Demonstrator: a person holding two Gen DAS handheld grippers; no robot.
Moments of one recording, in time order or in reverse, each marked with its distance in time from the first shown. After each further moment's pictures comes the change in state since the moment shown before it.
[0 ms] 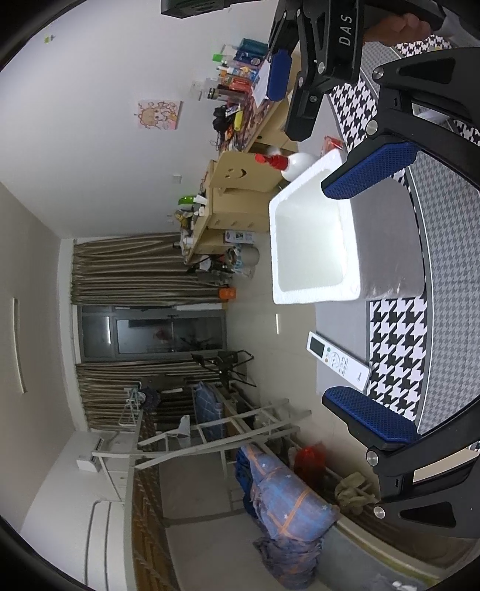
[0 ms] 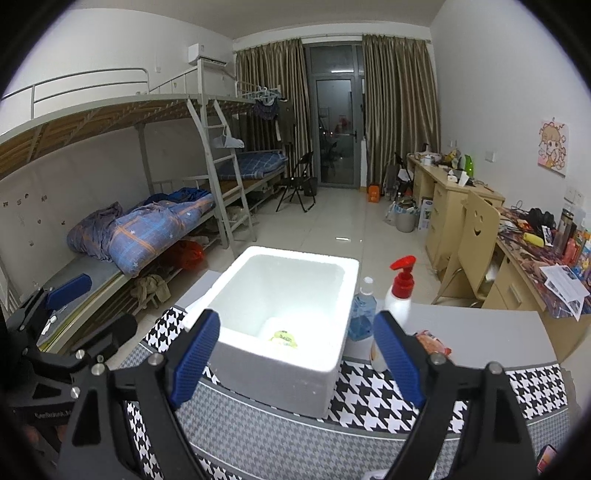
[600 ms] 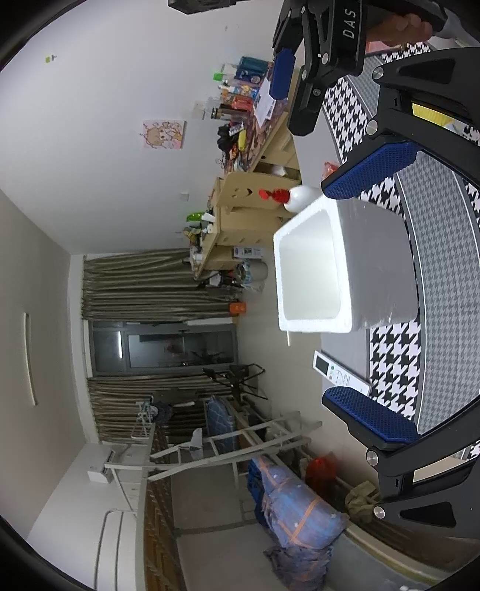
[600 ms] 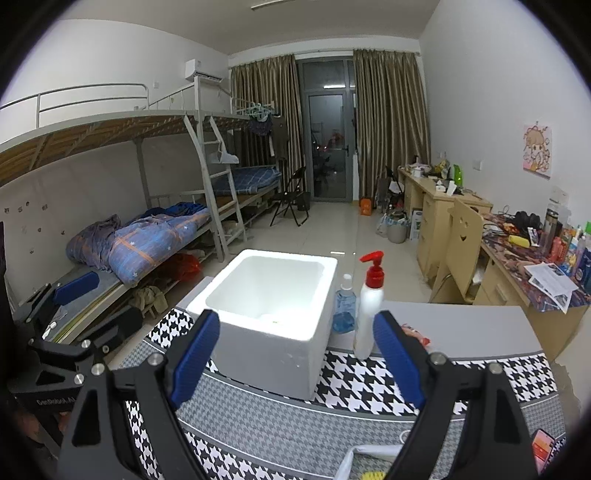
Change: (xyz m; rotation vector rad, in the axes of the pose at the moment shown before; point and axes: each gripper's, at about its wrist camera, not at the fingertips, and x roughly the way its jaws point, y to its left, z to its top) left arm -0.034 -0.024 -0.004 0.019 -0.045 -0.060; right arm -0.047 -0.013 -0.023 0.017 -0.069 -0.023
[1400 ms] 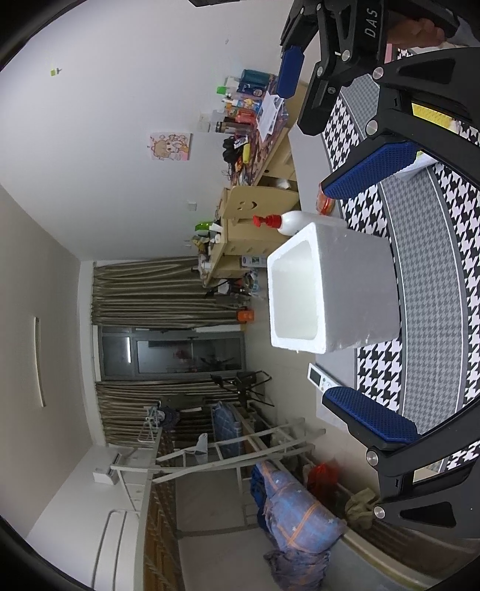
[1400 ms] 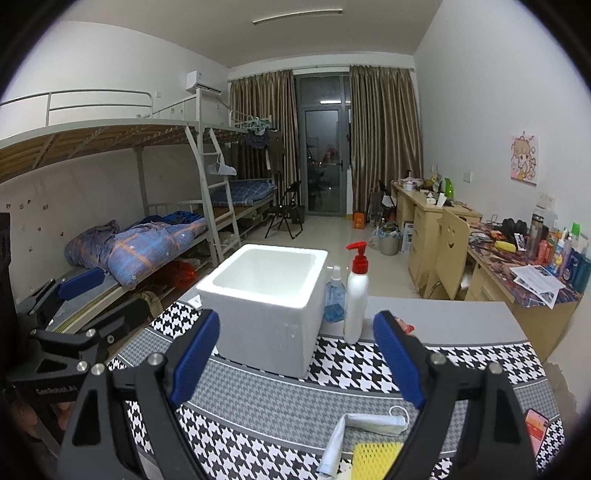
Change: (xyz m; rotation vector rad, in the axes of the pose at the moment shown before) left arm -0.032 -0.019 -0.020 0.000 -0.039 -0.026; right arm -0.049 0.008 -0.044 -0.017 -0.067 -0.029
